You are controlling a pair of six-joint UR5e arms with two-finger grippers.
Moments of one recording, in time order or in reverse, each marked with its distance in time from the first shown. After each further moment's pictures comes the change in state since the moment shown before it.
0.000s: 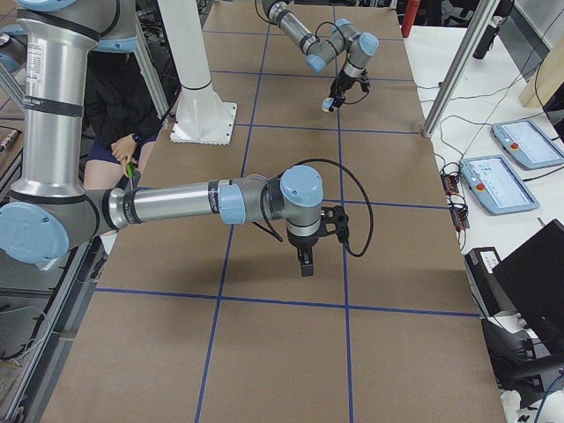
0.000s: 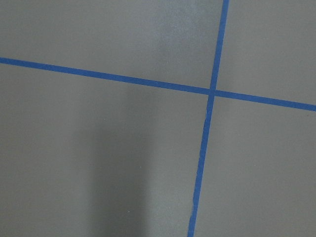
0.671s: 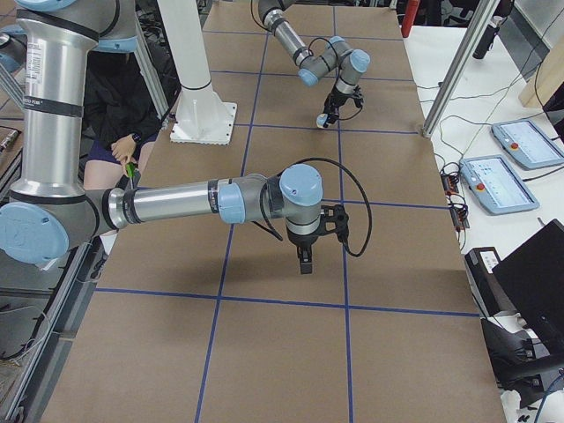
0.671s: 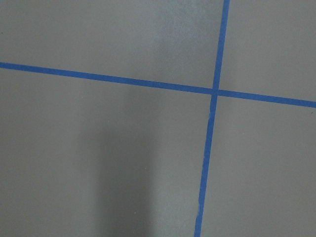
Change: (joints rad) left arm 0.059 -0.036 0.092 -0.171 0.046 -0.118; right arm 0.000 0.000 0.006 0.001 0.016 0.037
